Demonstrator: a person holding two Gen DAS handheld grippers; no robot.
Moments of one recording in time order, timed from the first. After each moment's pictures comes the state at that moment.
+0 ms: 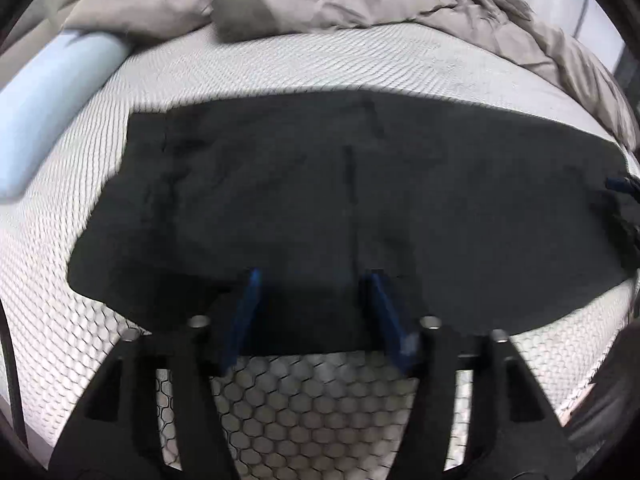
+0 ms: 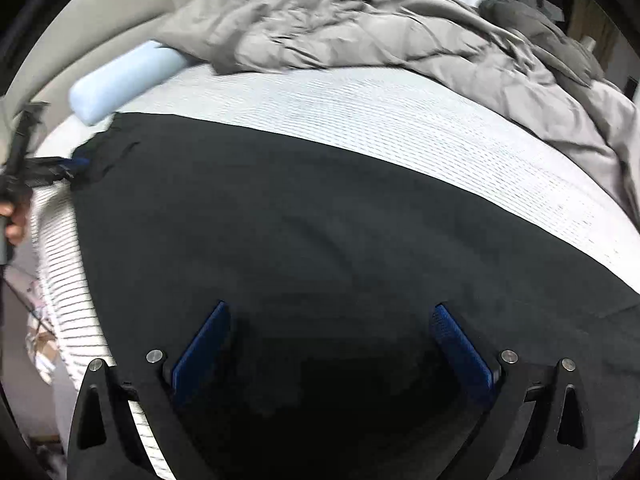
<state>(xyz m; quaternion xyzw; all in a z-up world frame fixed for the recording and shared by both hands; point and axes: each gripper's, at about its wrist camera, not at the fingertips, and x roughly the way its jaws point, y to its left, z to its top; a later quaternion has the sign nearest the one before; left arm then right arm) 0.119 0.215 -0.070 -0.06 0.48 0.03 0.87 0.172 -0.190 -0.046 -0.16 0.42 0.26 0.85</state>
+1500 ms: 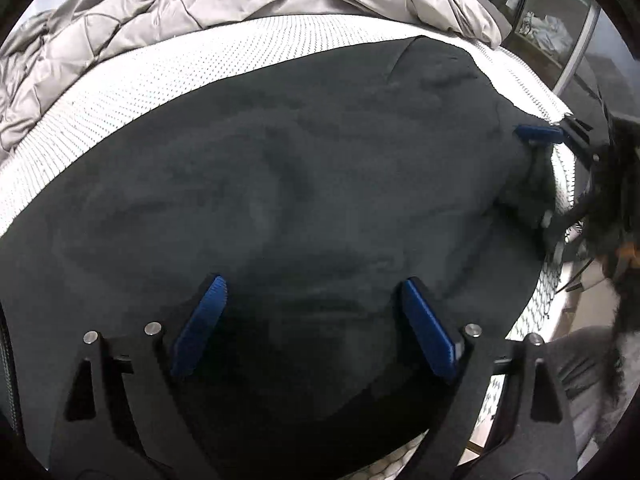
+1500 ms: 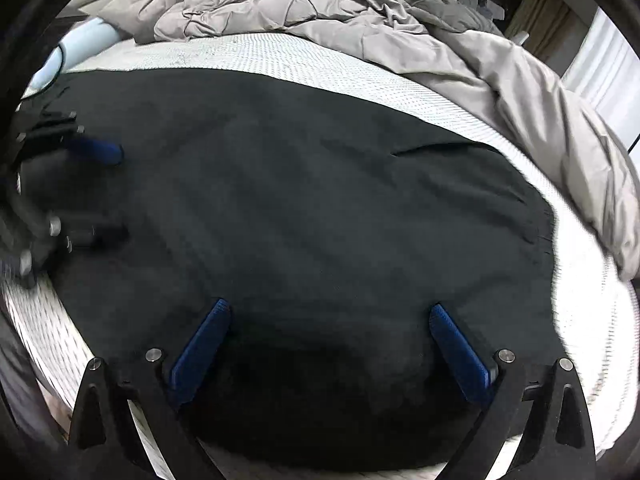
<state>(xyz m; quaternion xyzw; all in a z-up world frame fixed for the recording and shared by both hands) 0.202 -0.261 -0.069 0.06 0.48 -0.21 0.85 0.141 -0.368 -0.062 -0.23 0.41 0.11 0.88</state>
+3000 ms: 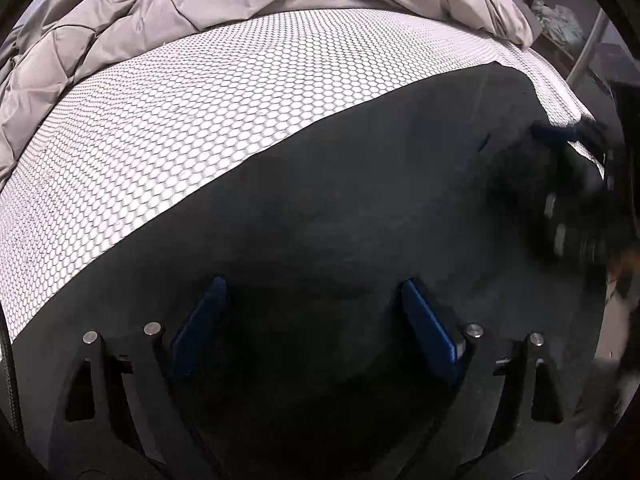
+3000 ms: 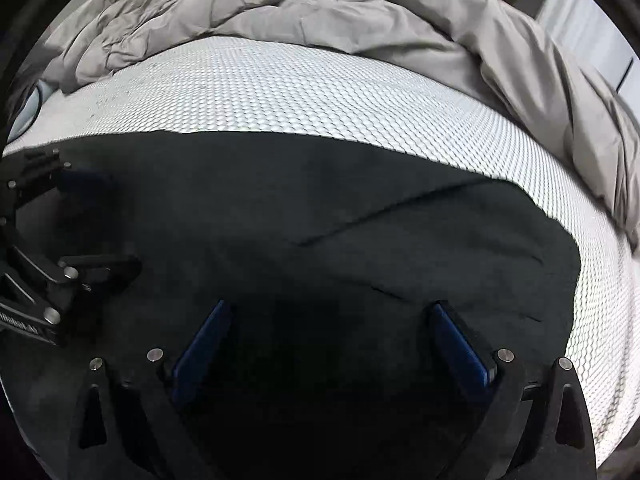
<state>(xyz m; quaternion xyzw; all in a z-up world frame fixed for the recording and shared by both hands) 0.329 -0.235 -0.066 0.08 0.50 -0.22 0.83 0.238 -0.359 -0.057 -0.14 0.46 0.05 0.88</state>
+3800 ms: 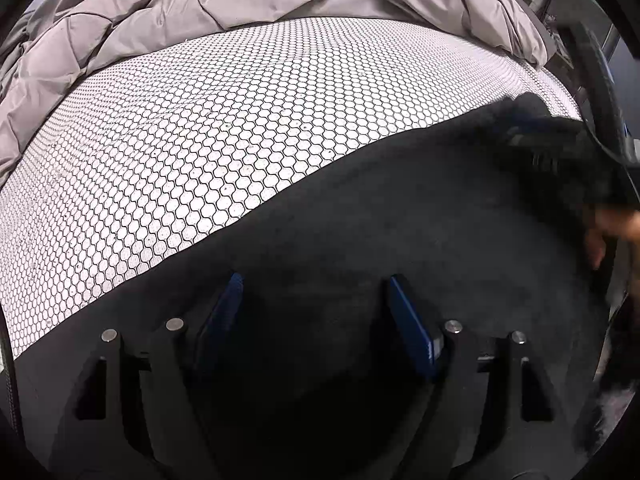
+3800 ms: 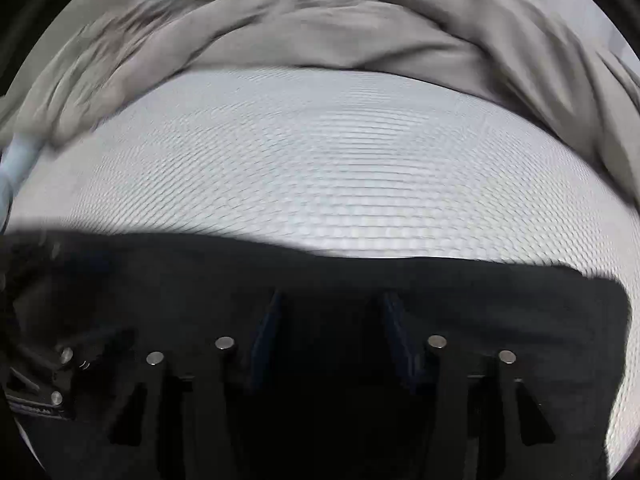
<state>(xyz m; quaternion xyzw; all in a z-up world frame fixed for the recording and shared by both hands) 0.363 -0.215 -0.057 0.06 0.50 -0.21 0.84 0.288 -0.368 -0.062 -0.05 0.46 0.02 0.89</state>
